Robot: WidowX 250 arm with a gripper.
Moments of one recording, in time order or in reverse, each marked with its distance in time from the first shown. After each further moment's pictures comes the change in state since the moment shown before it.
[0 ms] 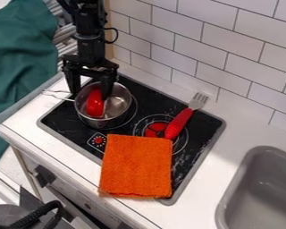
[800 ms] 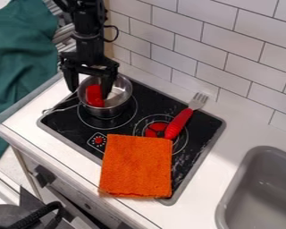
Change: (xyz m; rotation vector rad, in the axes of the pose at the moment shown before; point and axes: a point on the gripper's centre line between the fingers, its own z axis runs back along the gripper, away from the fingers) arm -0.005 -0.012 0.016 0.025 -0.095 0.018
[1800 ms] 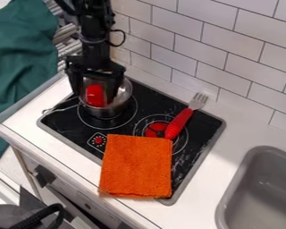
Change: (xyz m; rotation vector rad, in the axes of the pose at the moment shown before) arm -0.010 -0.012 -0.007 0.014 0.021 -0.002
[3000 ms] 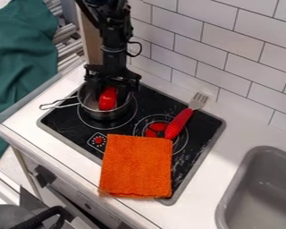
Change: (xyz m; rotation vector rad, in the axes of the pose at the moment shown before) arm 0.031 -0.020 -0.032 -0.012 0.057 -0.013
